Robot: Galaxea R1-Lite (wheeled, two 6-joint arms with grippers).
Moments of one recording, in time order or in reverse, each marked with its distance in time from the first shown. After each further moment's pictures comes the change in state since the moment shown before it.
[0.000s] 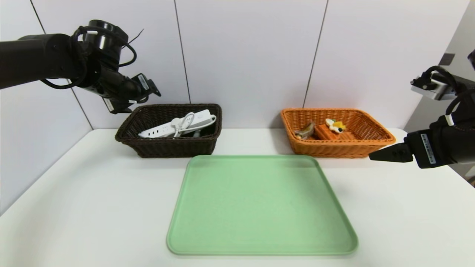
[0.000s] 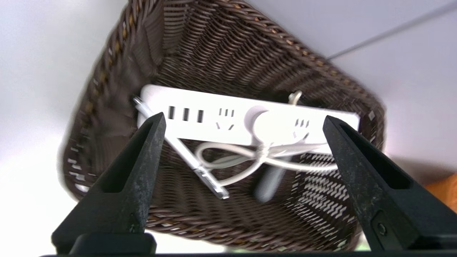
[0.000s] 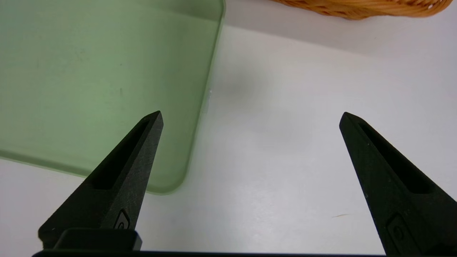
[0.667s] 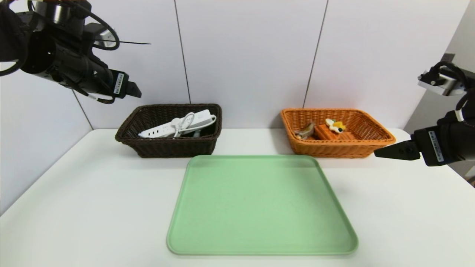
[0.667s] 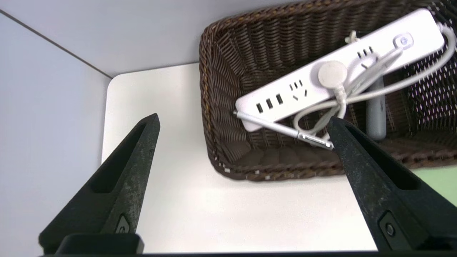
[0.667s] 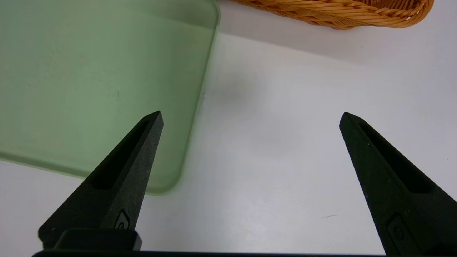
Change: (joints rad) left arm -0.008 -0.219 0.136 0.022 0.091 0.710; right arm -0.015 -0.027 -0.001 -0.005 -0.004 -0.024
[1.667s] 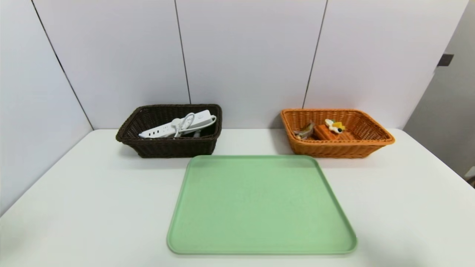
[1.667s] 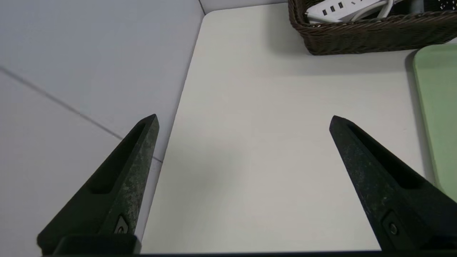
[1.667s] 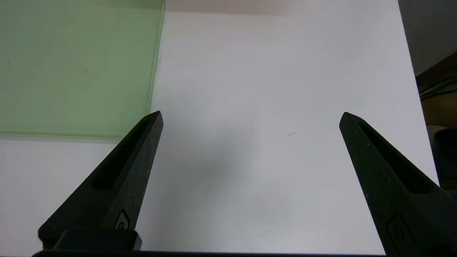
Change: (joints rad) left arm 0.047 -0.984 0.793 -0.025 0.151 -0.004; right arm -0.190 -0.603 0.411 -0.051 -0.007 -0.003
